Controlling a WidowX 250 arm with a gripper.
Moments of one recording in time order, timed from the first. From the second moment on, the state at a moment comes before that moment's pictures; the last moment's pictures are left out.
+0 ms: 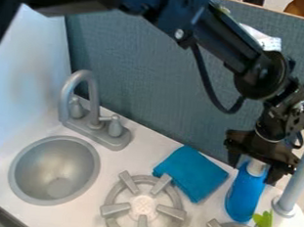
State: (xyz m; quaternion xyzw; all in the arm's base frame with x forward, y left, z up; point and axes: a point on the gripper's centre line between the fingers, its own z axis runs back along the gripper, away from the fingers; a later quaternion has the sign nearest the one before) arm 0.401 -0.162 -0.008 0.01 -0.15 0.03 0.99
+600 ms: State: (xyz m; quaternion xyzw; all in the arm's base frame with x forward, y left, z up) arm 0.419 -0.170 -0.006 0.01 -0.16 0.04 0.99
